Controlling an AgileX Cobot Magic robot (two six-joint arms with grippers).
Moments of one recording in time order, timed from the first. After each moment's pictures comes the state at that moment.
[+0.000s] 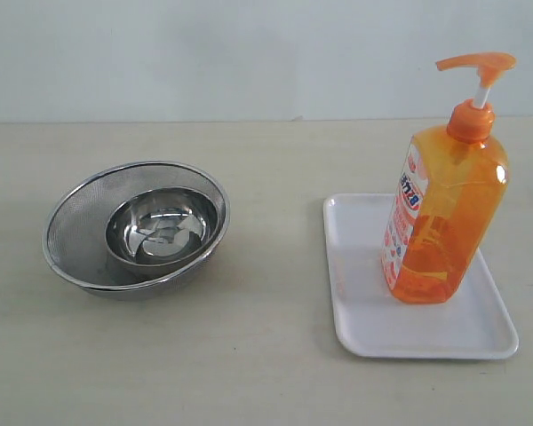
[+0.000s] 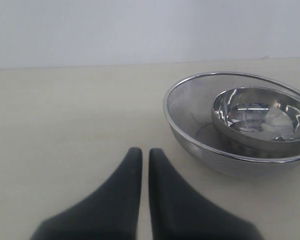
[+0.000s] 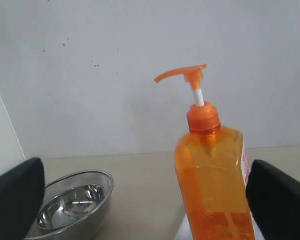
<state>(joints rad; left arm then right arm) 0.00 0.00 0.00 -0.05 0.31 0.09 0.25 0.01 -0.02 -1.30 -0.20 1.60</state>
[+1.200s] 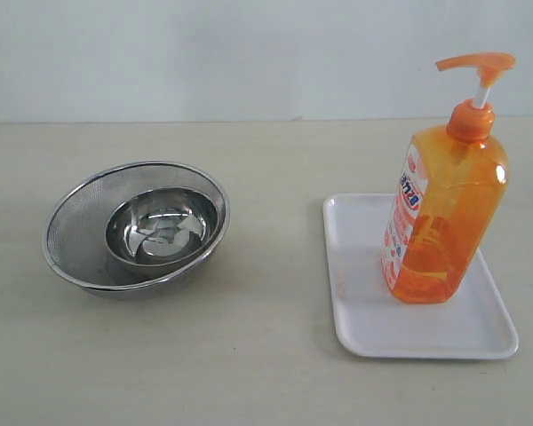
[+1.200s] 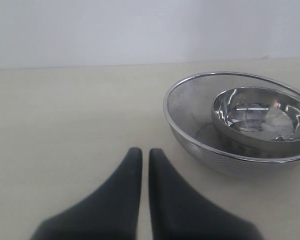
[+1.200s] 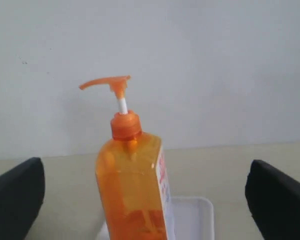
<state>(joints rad) 0.00 0.00 0.00 -0.05 0.31 0.09 0.25 0.01 -0.06 -0.57 0.06 0.75</state>
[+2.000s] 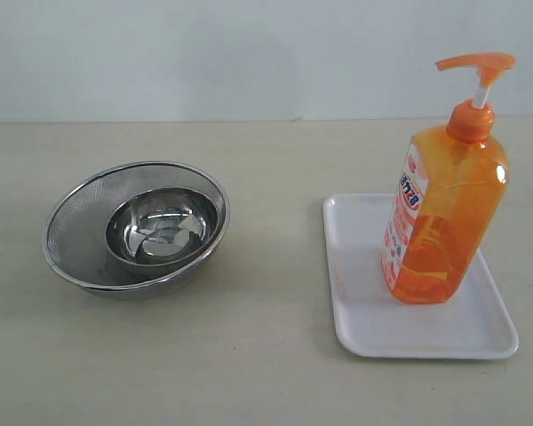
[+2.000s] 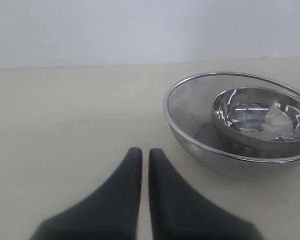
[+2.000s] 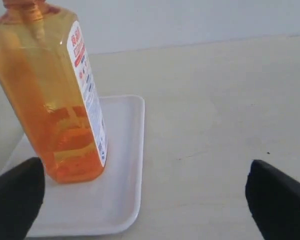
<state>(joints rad) 0.00 0.00 0.00 -0.05 0.31 0.09 0.24 0.01 0.00 -0.53 0.39 0.66</state>
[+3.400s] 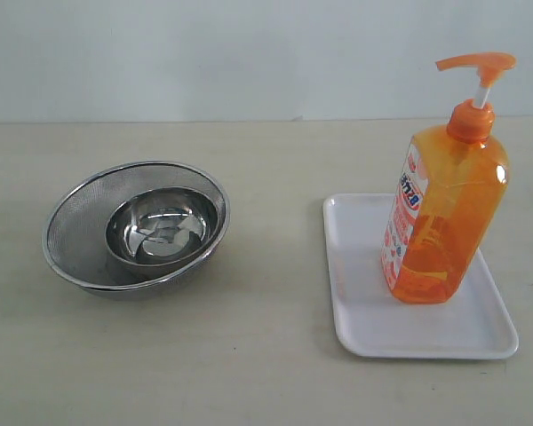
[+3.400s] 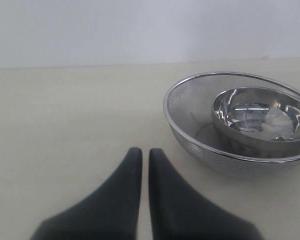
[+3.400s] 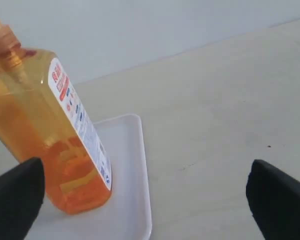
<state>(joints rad) 0.00 0.00 0.00 -0.05 0.31 0.09 0.13 0.01 0.00 -0.45 0.33 0.75</state>
